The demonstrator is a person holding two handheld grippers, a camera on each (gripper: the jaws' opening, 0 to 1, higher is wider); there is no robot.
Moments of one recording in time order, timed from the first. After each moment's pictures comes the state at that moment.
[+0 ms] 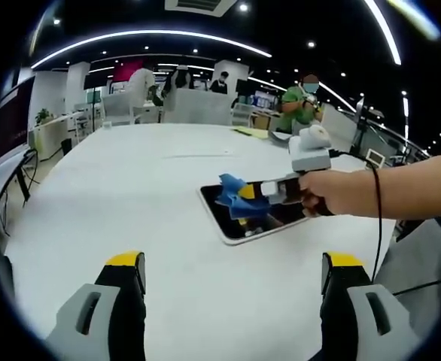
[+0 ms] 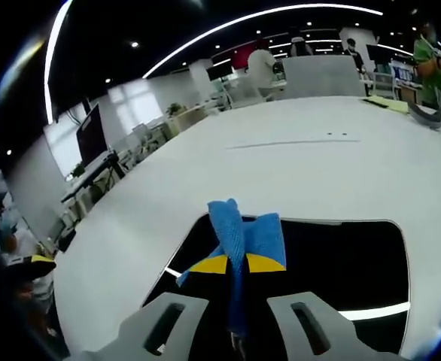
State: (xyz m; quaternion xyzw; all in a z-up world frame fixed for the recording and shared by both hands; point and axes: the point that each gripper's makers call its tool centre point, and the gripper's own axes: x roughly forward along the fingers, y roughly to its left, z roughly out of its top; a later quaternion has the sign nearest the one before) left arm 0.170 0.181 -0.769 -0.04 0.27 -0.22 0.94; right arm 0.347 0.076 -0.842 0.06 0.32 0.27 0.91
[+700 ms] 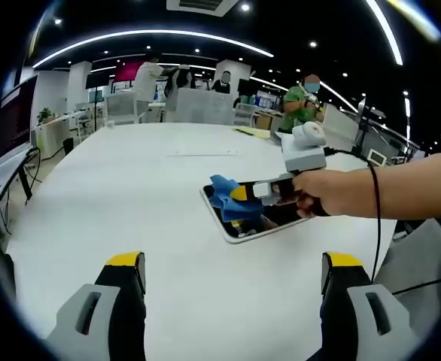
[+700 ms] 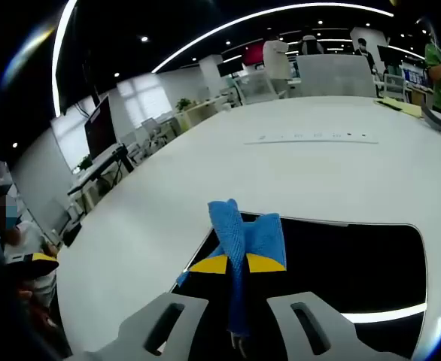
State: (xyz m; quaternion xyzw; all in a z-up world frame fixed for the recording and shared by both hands) left arm 0.168 0.187 -0.768 -0.04 0.27 -0.21 0.94; right arm 0.349 0.101 -0.844 0.05 0.32 0.29 0.90
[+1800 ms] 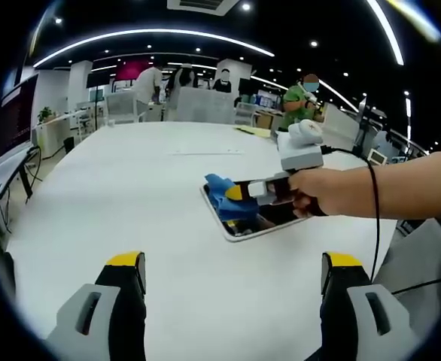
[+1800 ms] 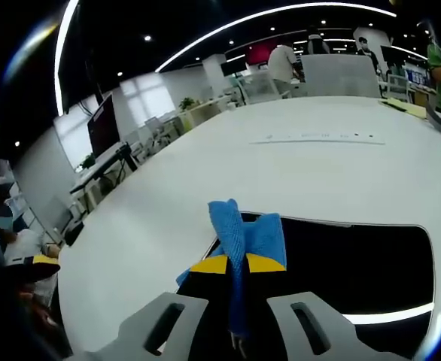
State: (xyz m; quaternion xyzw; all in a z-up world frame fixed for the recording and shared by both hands) left arm 0.167 0.188 -0.770 -0.04 0.27 -0.21 0.94; right arm 0.341 0.113 -0.840 0.05 0.32 0.30 0.90
